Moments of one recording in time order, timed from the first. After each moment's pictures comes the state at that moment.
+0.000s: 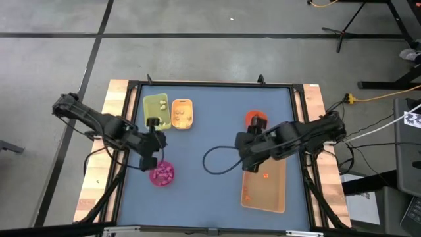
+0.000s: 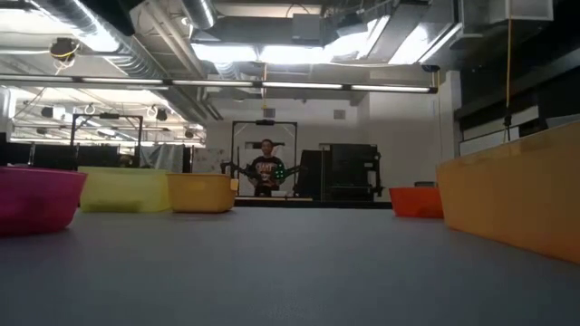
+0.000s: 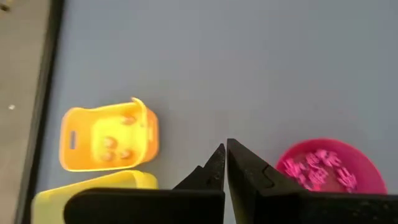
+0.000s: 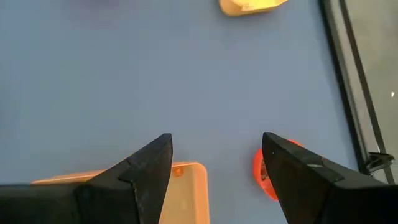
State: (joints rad) left arm -0.43 1.14 1.14 -1.09 -0.41 -0.28; right arm 0.39 1.79 2.10 -1.57 0.41 0.47
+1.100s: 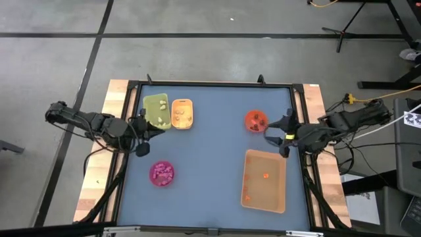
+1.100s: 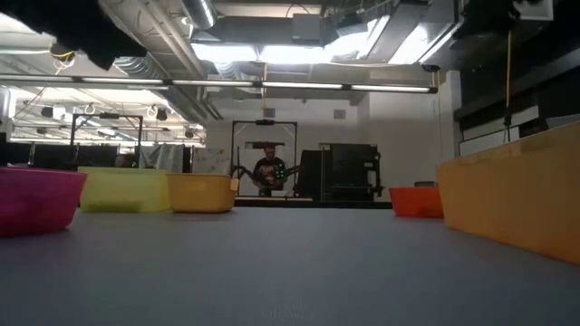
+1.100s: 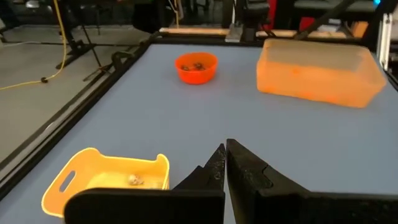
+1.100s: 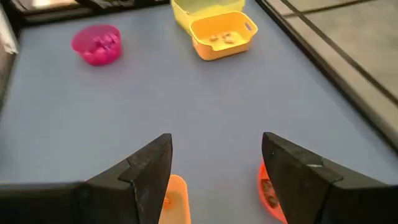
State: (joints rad) left arm -0.29 0.46 0.50 -0.43 -0.49 -0.17; right arm 0.39 0.83 0.97 -0.84 0.51 0.44
